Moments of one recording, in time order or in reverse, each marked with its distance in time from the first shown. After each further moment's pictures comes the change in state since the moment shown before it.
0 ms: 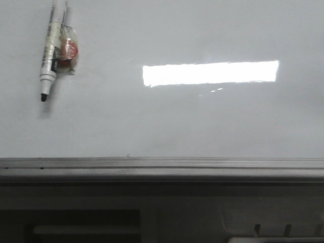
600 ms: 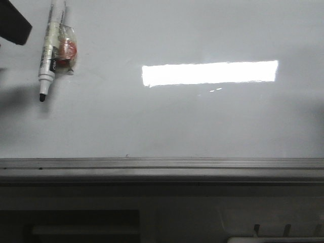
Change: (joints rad) left arm -0.168 0.568 -0.234 -0.120 0.119 0.127; right arm 0.000 0.331 -0.131 -0.002 0.013 -0.018
